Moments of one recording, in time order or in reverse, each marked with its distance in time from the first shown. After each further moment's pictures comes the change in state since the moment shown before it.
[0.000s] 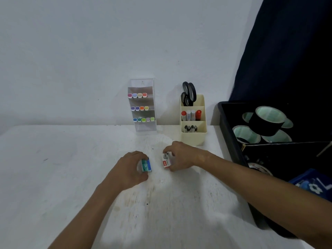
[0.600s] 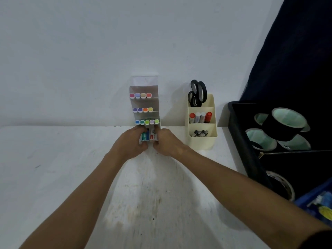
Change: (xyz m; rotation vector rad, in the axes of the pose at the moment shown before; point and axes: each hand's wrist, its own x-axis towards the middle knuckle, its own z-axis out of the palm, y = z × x) left_hand 0.103 -0.019 -0.030 0.033 0.080 0.017; right_hand 0.092 -0.032 -0.003 0.328 0.335 0.074
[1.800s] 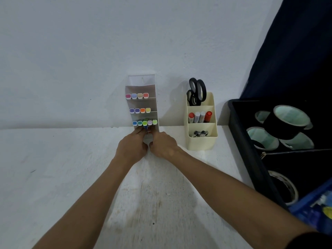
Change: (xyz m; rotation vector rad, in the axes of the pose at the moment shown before) left_hand 0.011 0.004 0.026 0.157 0.073 -0.028; right_hand 0.017 0.001 0.017 -0.177 0.012 0.145
